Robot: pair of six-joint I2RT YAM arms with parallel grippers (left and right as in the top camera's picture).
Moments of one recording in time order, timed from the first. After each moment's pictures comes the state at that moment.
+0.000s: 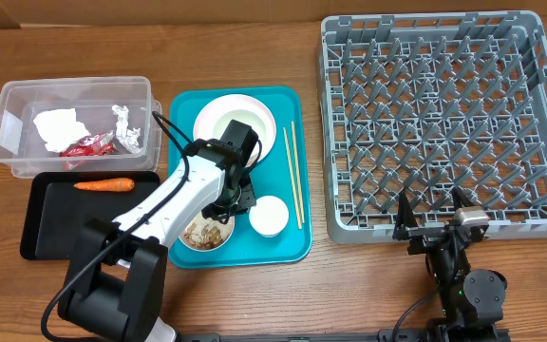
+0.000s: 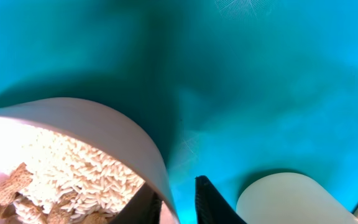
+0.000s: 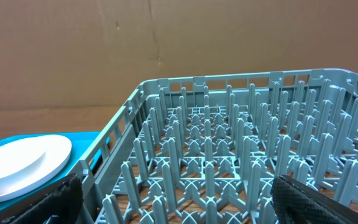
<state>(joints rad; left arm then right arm) -0.42 1.74 1.10 -0.91 -0.01 -0.68 0.08 0.01 0.02 -0.03 -0.04 0.10</state>
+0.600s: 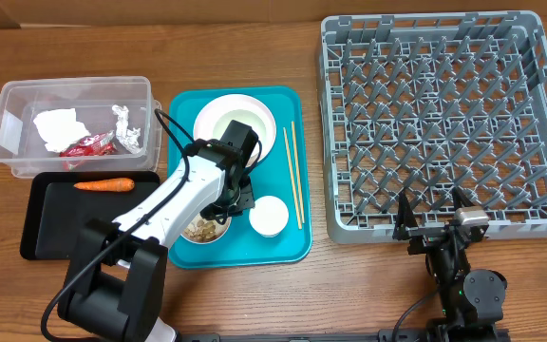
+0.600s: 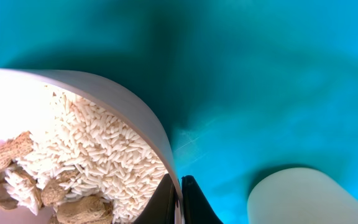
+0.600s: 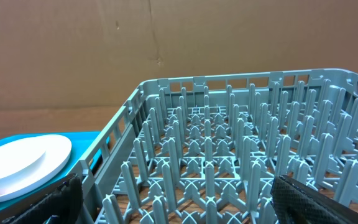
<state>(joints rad) -0.42 1.74 1.10 -0.92 -0.02 -0.61 0.08 0.01 0.02 -0.04 -0.04 0.10</state>
